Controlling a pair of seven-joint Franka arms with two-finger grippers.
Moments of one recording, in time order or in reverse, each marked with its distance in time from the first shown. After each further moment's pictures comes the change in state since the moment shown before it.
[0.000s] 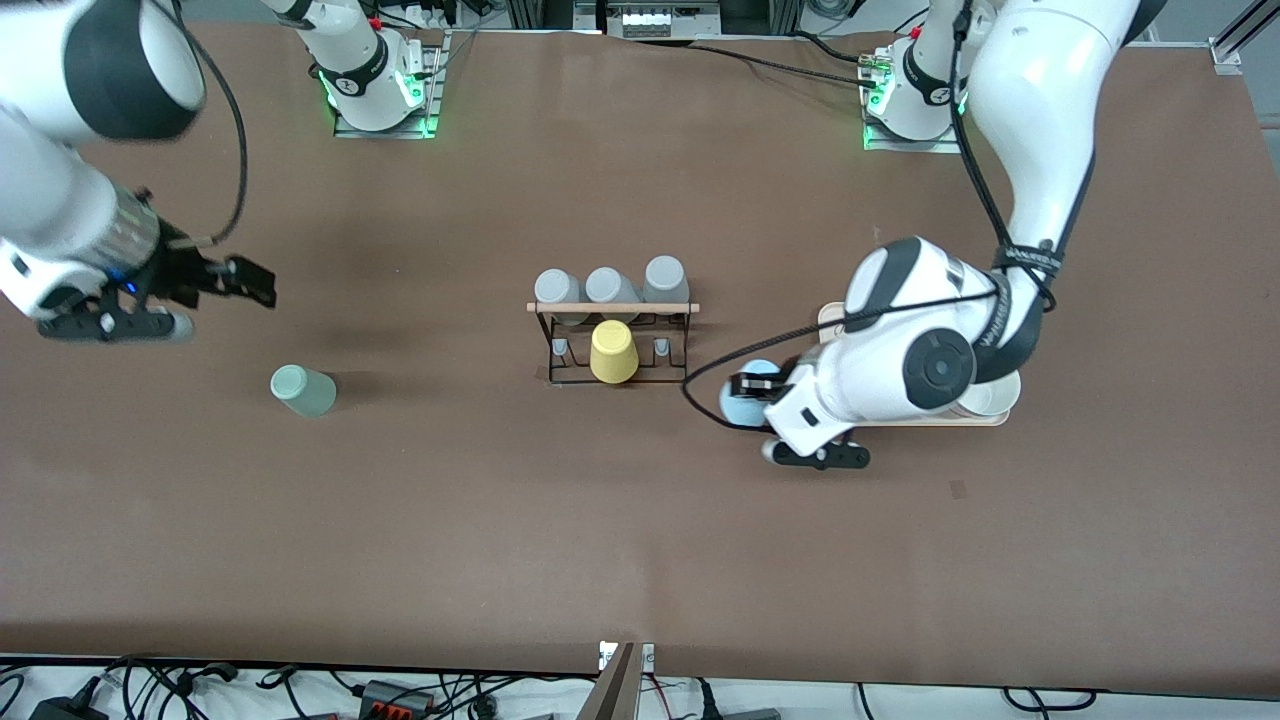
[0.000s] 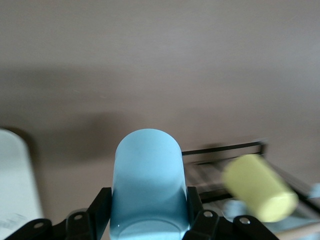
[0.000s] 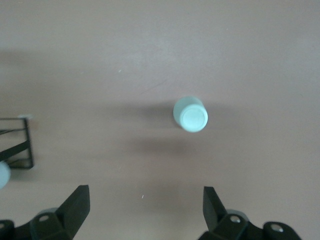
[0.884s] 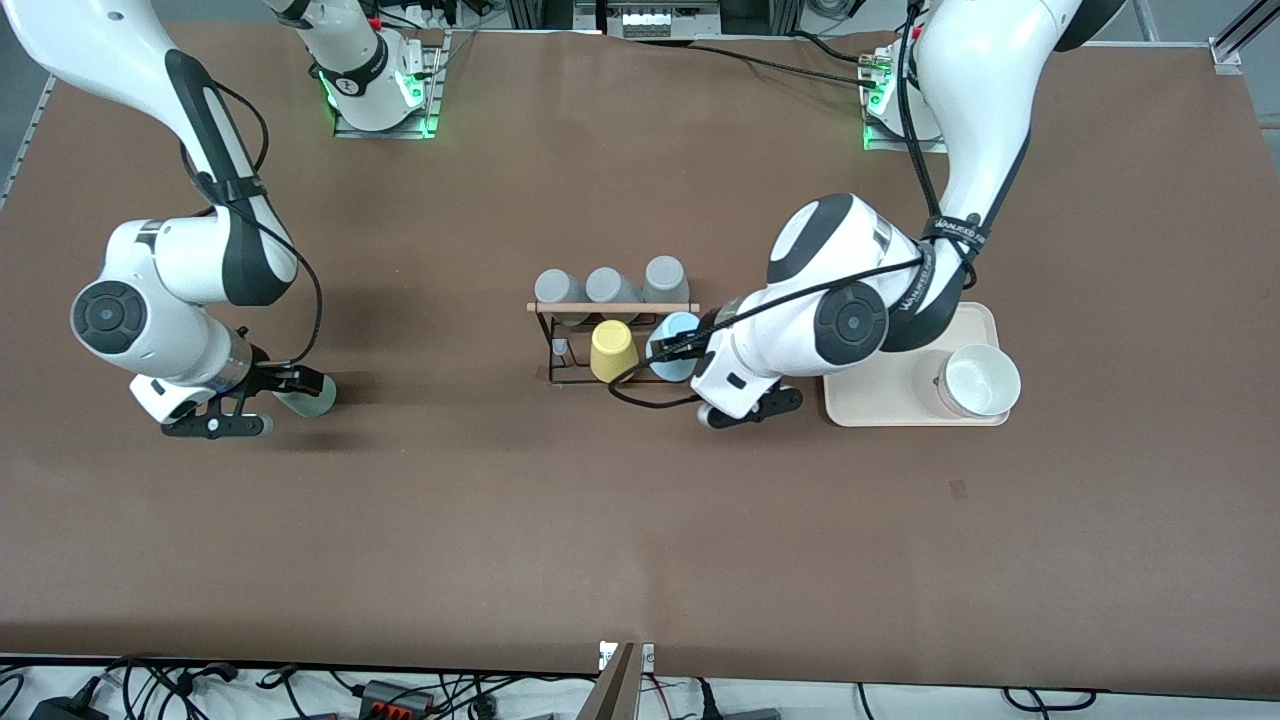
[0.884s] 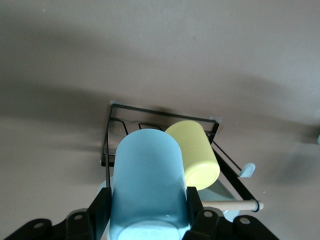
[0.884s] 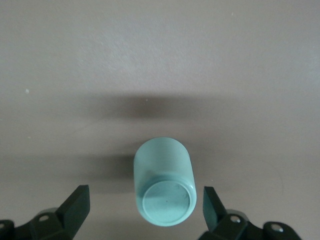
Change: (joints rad) left arm -0.110 0.005 0.000 0.016 -0.087 -0.036 -0.280; right arm -0.067 0.274 -0.005 -0.178 -0.105 0.473 -0.019
